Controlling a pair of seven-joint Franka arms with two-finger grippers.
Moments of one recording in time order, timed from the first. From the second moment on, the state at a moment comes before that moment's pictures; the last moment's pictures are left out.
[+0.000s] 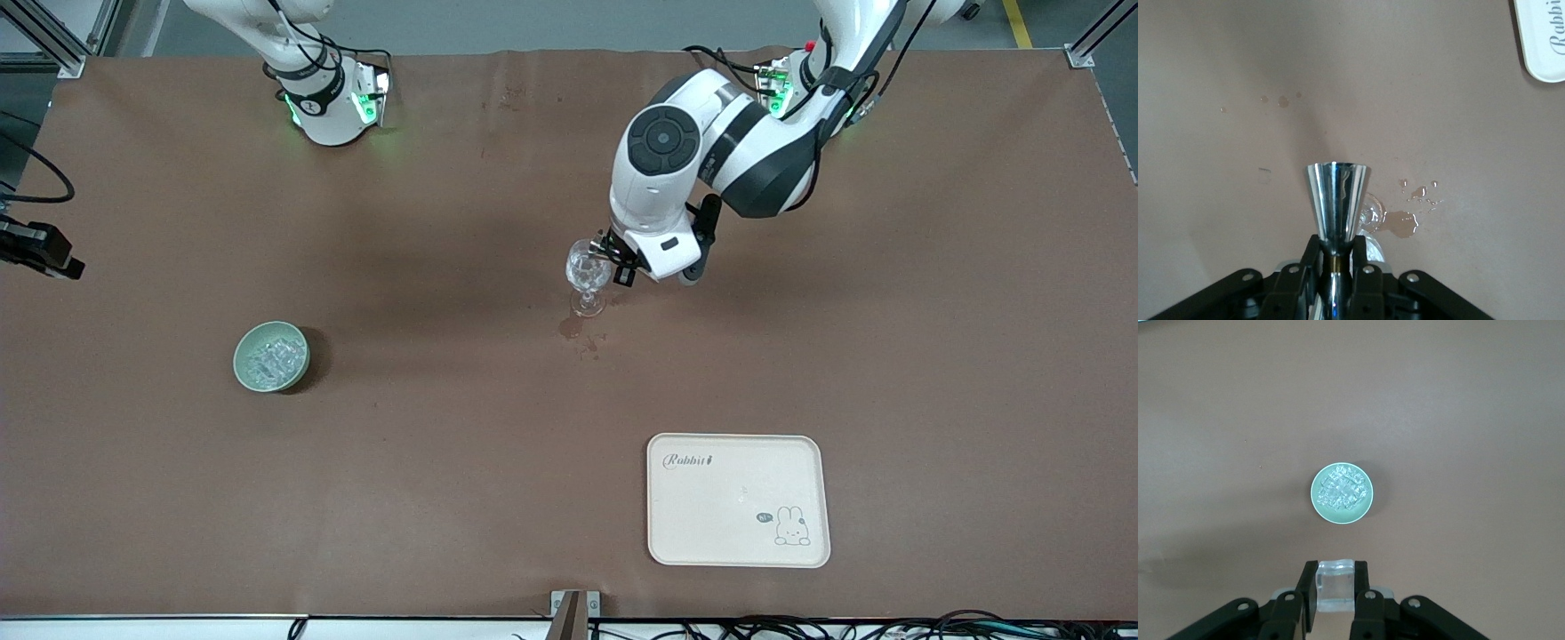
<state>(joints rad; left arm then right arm) -0.46 0.38 -0.33 -1.64 0.05 1.93 -2.03 -0.09 0.09 -0.01 -1.44 0.02 1.53 0.04</state>
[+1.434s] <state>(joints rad) -0.53 0.41 -0.32 -1.62 0.19 1.91 -2.08 -0.09 0.09 -0.01 -1.44 0.02 1.52 0.04</state>
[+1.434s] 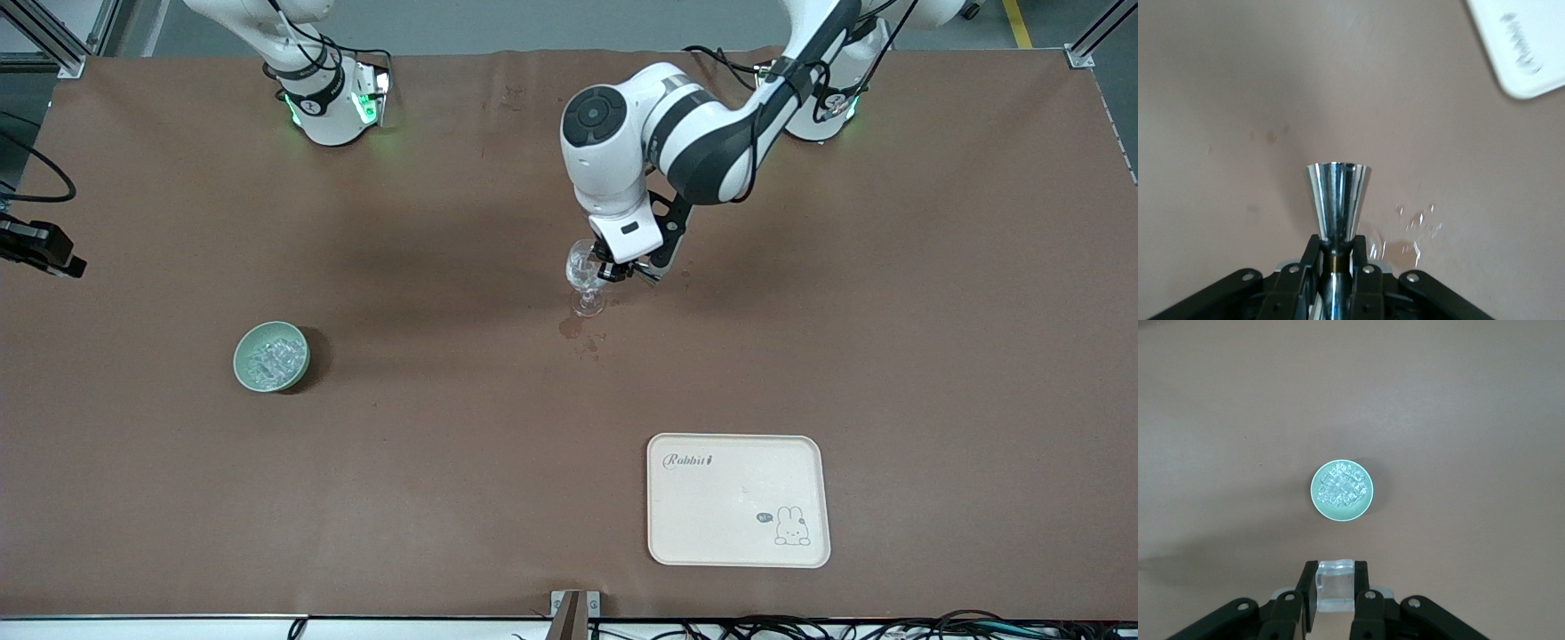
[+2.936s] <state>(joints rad) 0.14 0.94 -0.31 -1.33 -1.21 2.22 -1.10 0.21 0.25 0.48 -1.45 0.02 1.63 0.97</state>
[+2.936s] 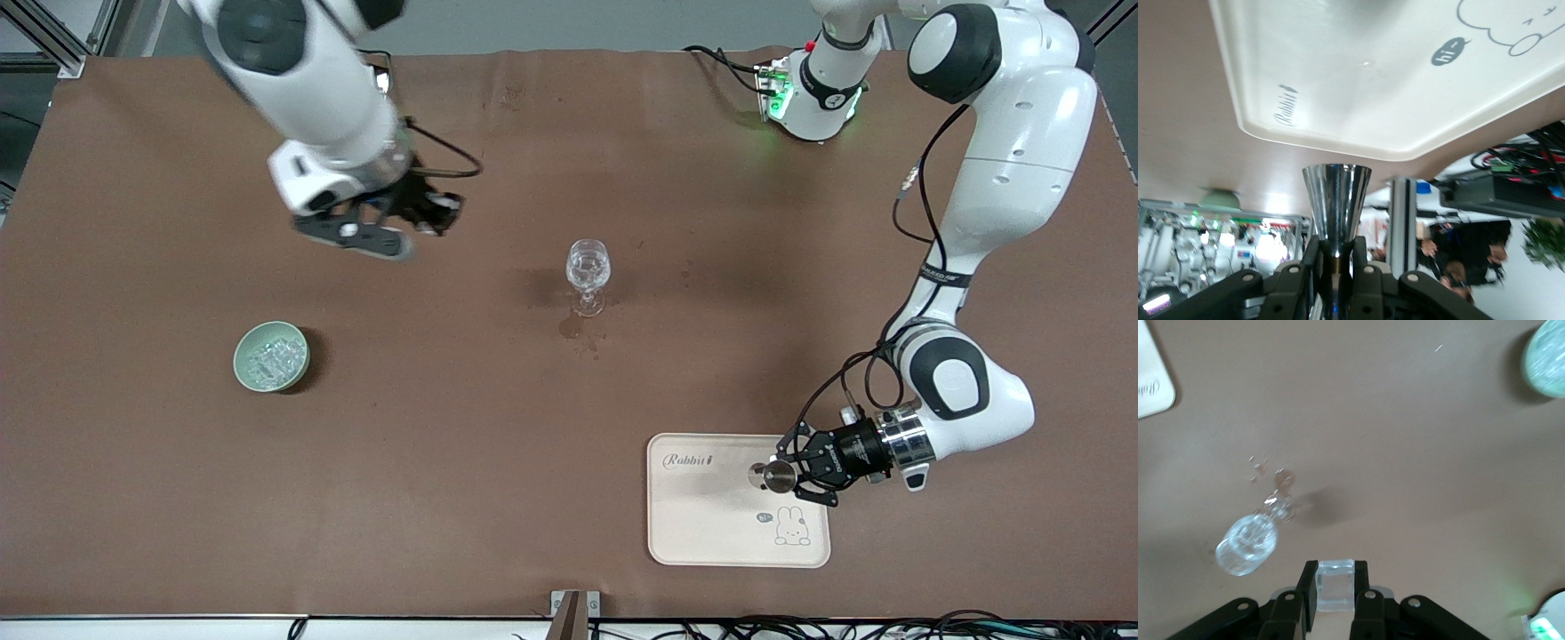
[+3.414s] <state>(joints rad) 0.16 1.02 -0.30 -1.32 -1.27 2.25 -0.93 0.39 0.41 0.48 -1.45 -0.04 1.82 1.23</state>
